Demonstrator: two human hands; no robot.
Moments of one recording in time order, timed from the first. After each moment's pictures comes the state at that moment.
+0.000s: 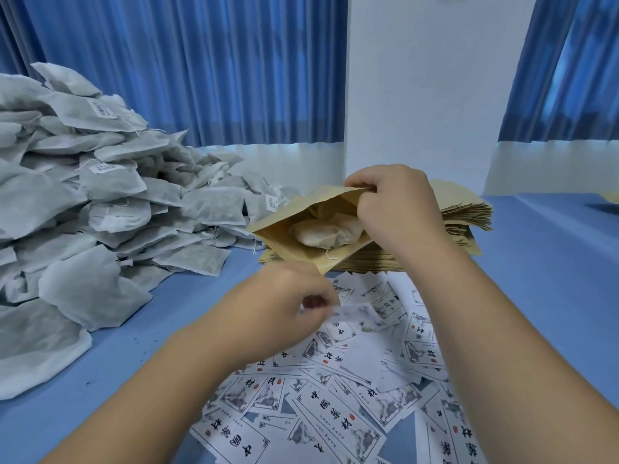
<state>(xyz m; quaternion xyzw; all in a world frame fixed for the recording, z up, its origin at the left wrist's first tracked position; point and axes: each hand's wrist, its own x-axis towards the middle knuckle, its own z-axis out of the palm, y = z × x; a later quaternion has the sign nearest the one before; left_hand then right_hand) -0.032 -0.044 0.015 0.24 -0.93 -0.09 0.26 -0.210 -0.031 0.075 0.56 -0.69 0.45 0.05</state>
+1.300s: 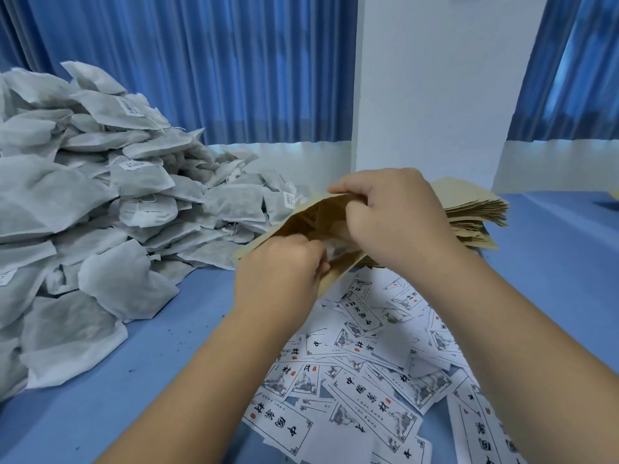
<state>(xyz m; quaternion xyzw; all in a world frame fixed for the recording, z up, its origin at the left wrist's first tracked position) -0.022 -0.051 0.014 0.36 -0.84 0.16 0.37 -0.157 -0.006 0.076 0.64 -0.64 0.42 0.09</state>
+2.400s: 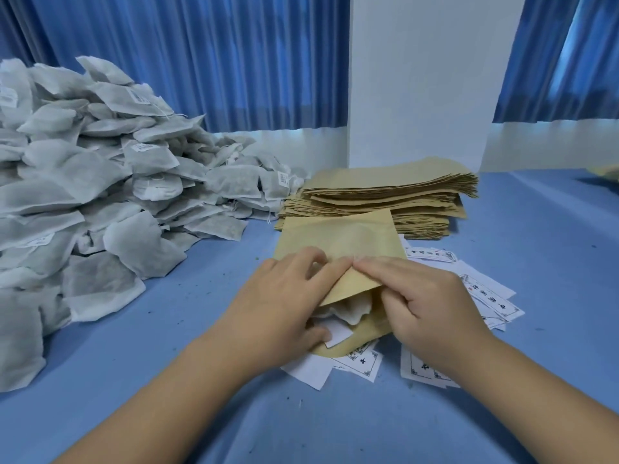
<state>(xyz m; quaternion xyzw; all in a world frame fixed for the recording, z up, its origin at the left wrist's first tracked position) 0.002 0.031 -0.011 0.30 -0.93 0.13 0.14 -0.189 0.108 -0.026 0.71 -0.53 0.44 0.11</state>
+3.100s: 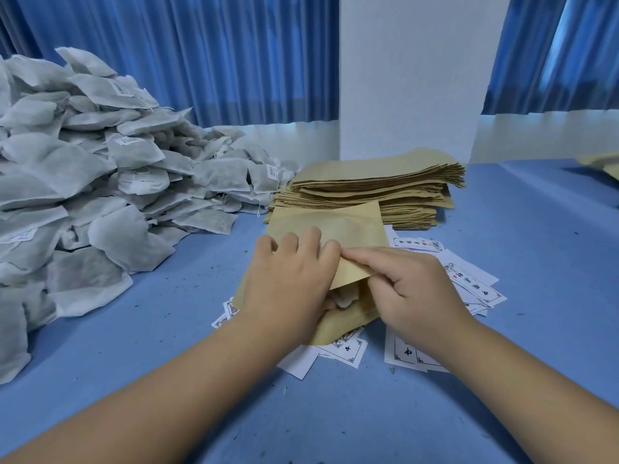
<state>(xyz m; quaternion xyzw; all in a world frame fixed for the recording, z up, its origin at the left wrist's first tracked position) -0.038 0.036 -0.017 0.38 -0.86 0.30 0.18 -0.192 0.109 -0.023 0.70 -0.55 0.45 0.01</state>
